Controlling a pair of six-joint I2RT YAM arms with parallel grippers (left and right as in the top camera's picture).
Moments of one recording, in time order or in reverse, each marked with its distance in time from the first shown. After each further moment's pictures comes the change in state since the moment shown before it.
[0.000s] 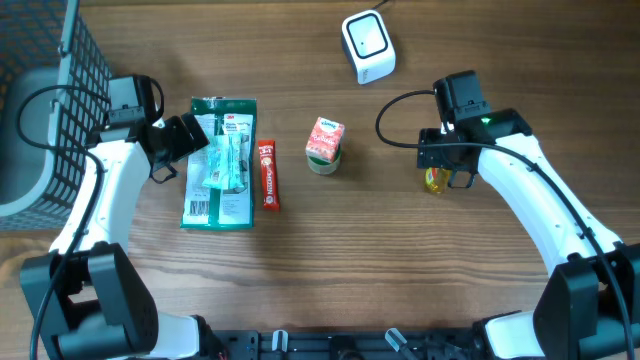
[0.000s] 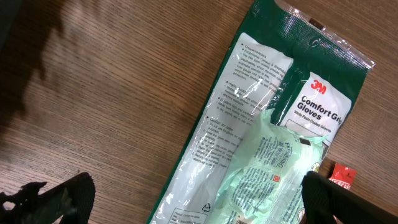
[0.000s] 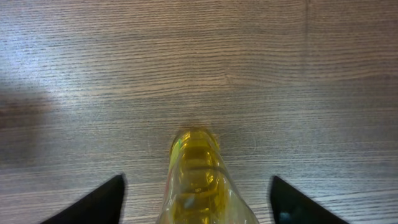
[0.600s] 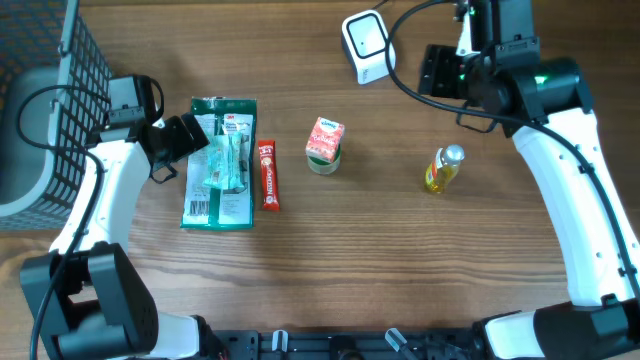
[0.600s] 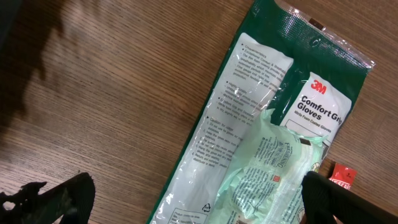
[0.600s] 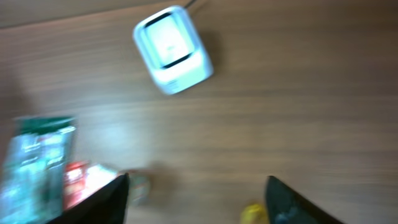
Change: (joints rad) left arm 0.000 0.000 0.000 0.000 0.000 0.000; right arm 0.009 -0.005 0.518 -0.135 -0.169 0.021
